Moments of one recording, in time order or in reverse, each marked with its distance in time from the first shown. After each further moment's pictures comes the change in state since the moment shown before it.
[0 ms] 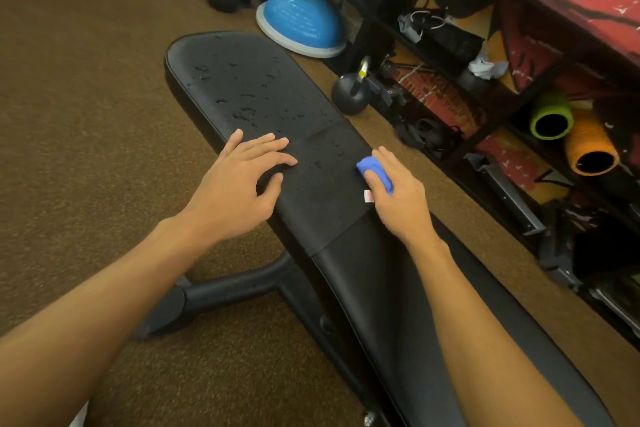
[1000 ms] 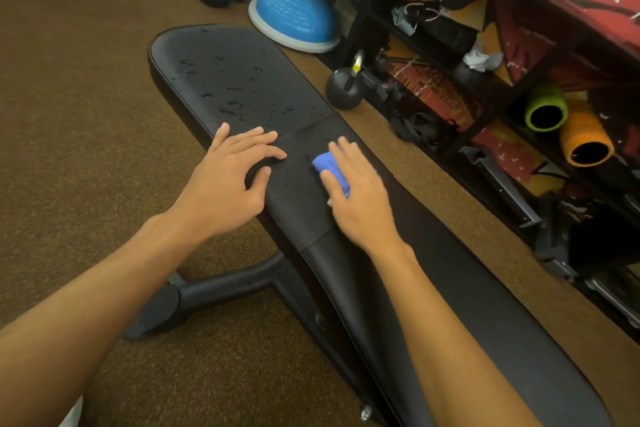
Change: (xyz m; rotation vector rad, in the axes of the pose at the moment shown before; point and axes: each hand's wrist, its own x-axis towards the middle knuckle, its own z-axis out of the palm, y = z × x) left_hand 0.003 0.001 0.005 -0.024 0.025 -0.016; right_hand -0.020 -0.043 0.025 -0.079 -0.043 -0.141
